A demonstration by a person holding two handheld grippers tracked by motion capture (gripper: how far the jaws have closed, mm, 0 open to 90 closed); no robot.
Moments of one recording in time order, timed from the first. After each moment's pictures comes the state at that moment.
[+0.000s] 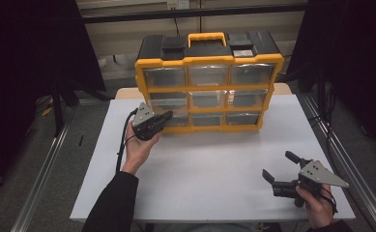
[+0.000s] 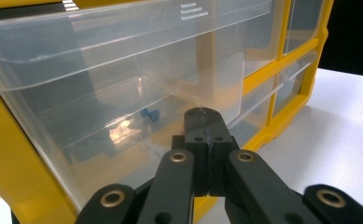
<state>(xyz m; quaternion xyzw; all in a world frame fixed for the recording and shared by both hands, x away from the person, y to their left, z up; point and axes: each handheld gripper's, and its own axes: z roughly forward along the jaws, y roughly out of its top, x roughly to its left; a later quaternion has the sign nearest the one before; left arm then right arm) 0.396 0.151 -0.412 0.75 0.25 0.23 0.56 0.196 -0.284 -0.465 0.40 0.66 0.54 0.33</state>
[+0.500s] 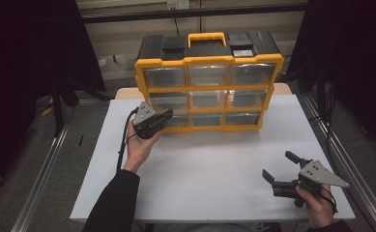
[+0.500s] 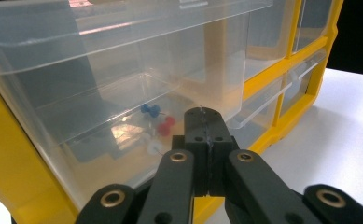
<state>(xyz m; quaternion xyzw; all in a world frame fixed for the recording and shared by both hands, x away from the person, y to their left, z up) 0.403 0.149 -0.415 0.75 0.26 0.24 0.56 0.196 -0.284 -0.465 0.40 0.66 0.54 0.33</state>
